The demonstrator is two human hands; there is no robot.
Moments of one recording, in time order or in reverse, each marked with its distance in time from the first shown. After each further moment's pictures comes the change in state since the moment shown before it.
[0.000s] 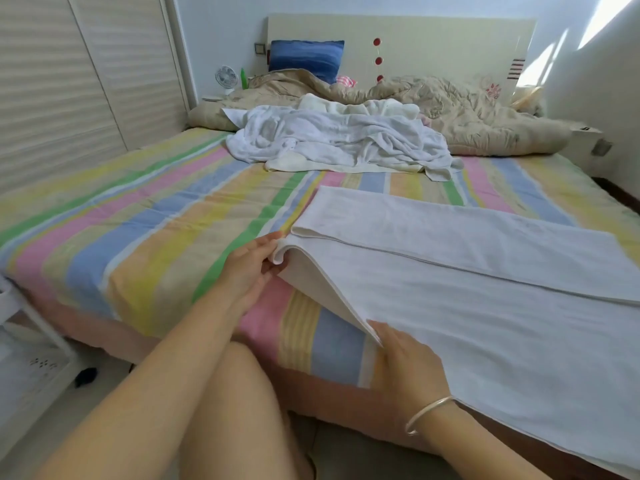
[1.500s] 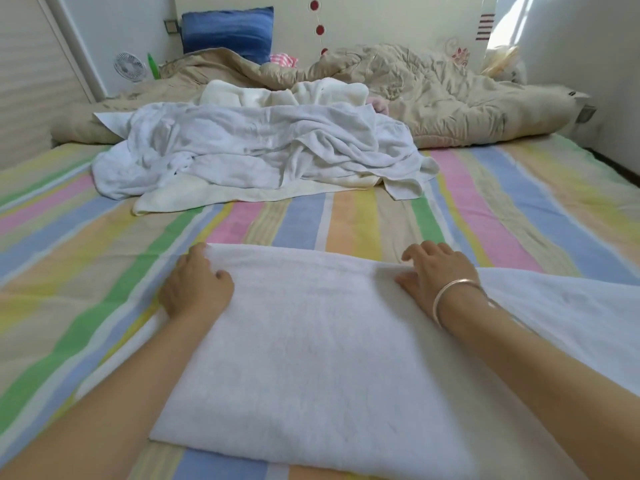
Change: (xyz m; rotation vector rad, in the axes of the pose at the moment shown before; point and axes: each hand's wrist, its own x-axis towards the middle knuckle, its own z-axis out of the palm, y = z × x) left_hand 0.337 -0.074 0.149 1.465 0.413 0.246; right_hand 0.368 0.292 -0.001 -0.277 -0.013 0.158
